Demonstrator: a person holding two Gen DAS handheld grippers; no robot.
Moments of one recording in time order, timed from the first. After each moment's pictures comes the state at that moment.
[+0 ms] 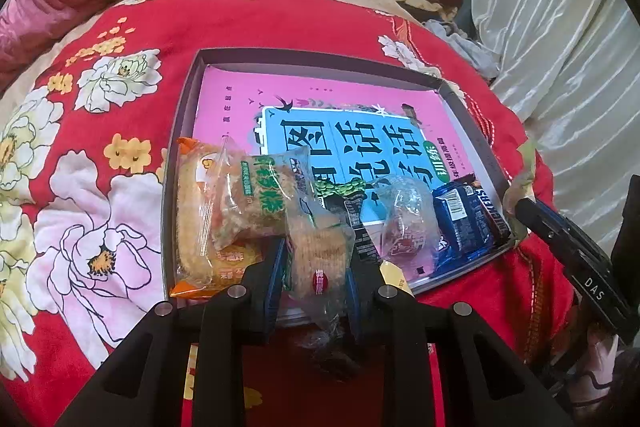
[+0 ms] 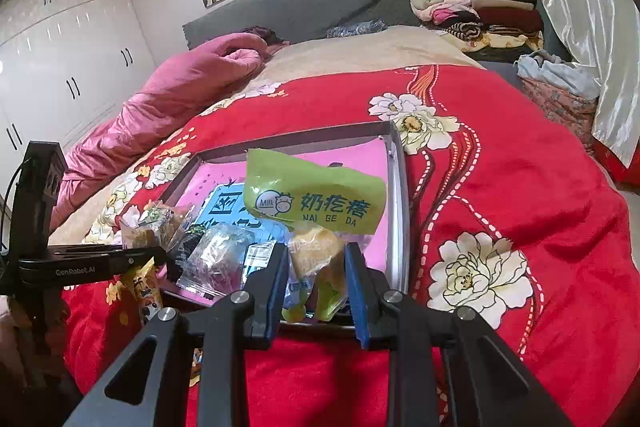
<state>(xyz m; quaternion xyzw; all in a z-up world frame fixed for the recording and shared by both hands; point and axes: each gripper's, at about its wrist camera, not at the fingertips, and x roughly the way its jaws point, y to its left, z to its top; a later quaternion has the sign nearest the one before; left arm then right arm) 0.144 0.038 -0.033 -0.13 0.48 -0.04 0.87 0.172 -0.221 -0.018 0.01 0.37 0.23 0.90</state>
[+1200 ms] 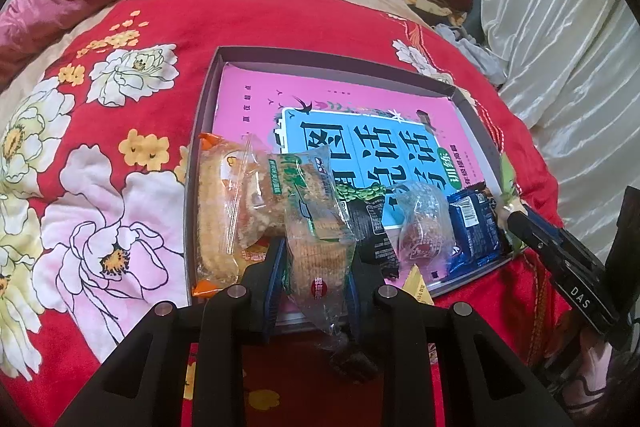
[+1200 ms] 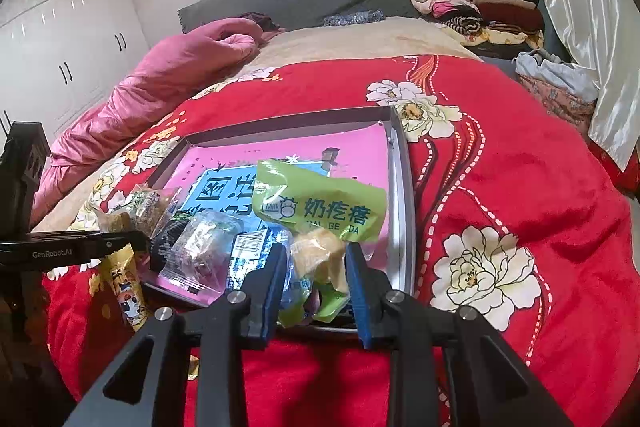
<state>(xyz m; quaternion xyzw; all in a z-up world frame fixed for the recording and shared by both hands) 0.144 0.050 -0.032 -0.14 0.48 -0.02 0.87 0.179 -0.214 -0.029 0.00 0.38 0.22 0.90</state>
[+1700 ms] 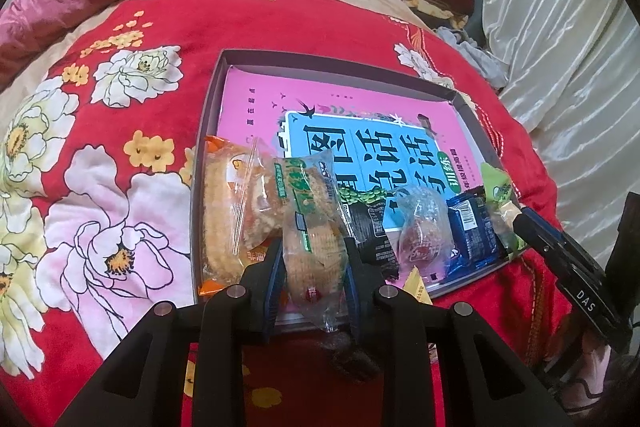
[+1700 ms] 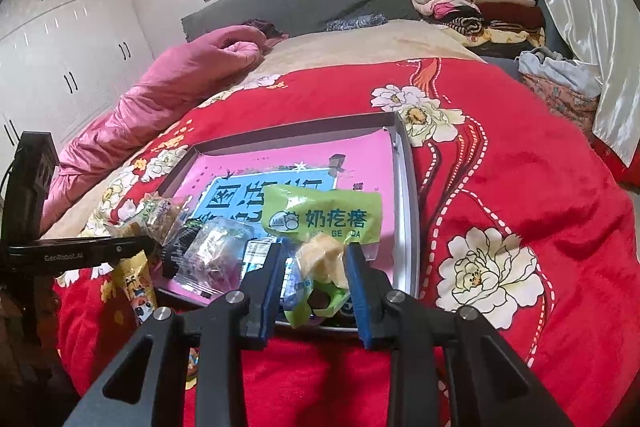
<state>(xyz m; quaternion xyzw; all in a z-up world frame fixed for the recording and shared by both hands) 0.142 0.052 -0.028 -0.15 0.48 -0.02 0.87 0.174 -0.217 -0.023 0.02 0.37 0.23 0.90</state>
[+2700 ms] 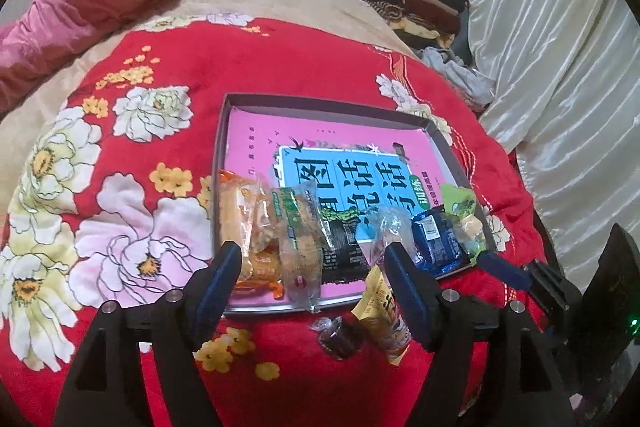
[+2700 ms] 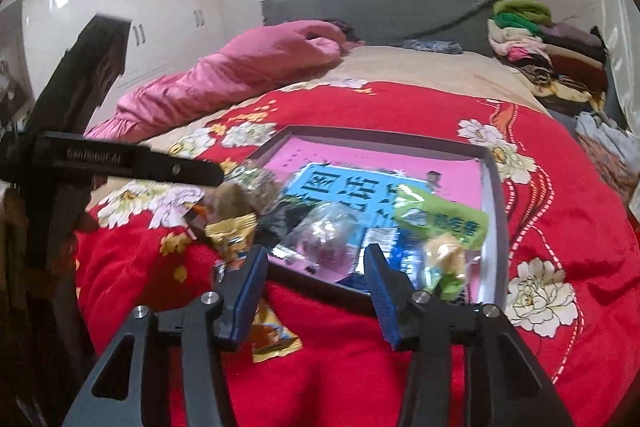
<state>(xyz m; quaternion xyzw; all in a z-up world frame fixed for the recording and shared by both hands) 0.115 0.058 0.016 -0.15 0.44 -0.03 0.89 0.114 -0.162 -0.007 -0.08 0.33 0.34 0.87</state>
